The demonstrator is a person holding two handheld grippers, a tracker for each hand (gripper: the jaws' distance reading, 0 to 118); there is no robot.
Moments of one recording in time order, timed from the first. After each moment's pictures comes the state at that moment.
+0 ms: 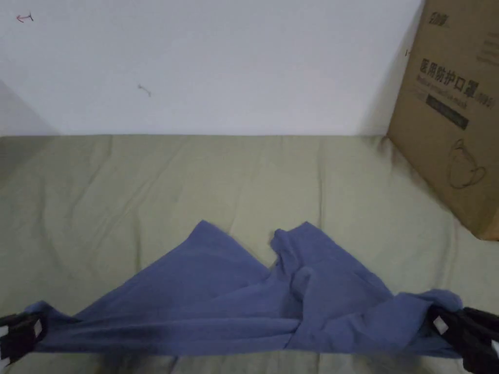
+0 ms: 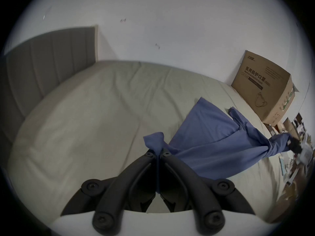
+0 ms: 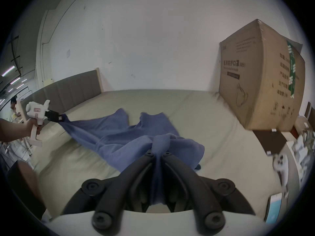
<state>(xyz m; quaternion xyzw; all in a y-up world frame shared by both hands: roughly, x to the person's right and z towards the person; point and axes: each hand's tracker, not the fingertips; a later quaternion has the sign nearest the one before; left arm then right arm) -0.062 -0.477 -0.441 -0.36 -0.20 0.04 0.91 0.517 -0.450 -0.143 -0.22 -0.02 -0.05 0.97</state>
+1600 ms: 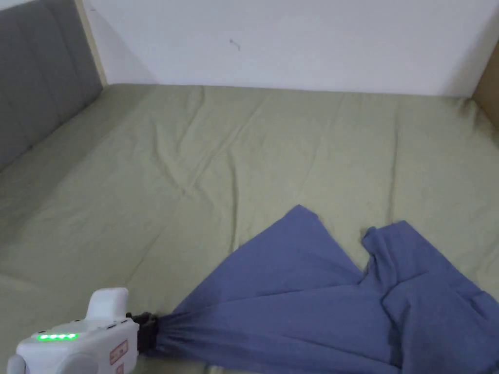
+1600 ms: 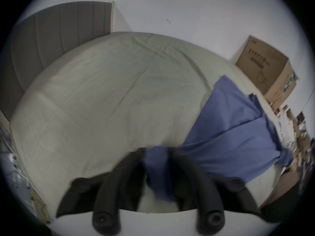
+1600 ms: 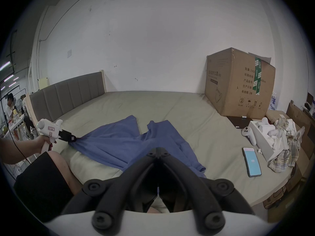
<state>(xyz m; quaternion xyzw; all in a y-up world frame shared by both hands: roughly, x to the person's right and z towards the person) -0.098 -0.534 -0.323 -0.39 -0.17 -0.01 0.90 0.363 -0.382 0.033 -0.21 -0.10 -0.04 0.97</state>
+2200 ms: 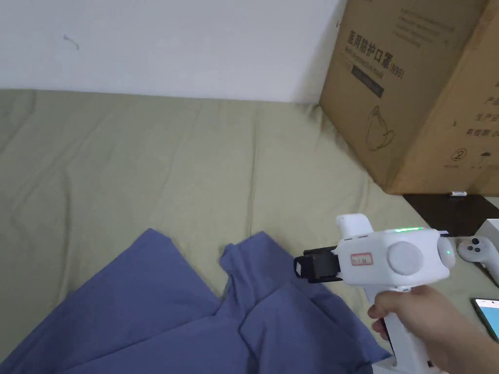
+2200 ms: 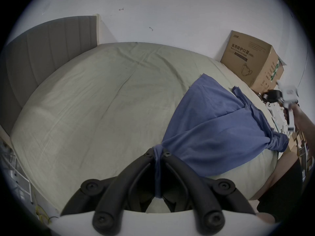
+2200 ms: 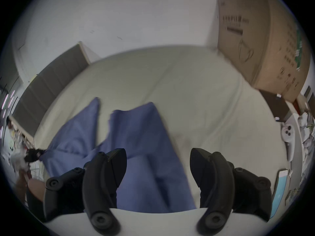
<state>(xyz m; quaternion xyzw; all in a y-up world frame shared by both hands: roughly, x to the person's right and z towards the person) -0.109 -0.510 -0.267 -0.39 -0.22 -0.02 0.90 0.536 -0.477 -0.266 -0.45 -0.08 -0.13 0.88</state>
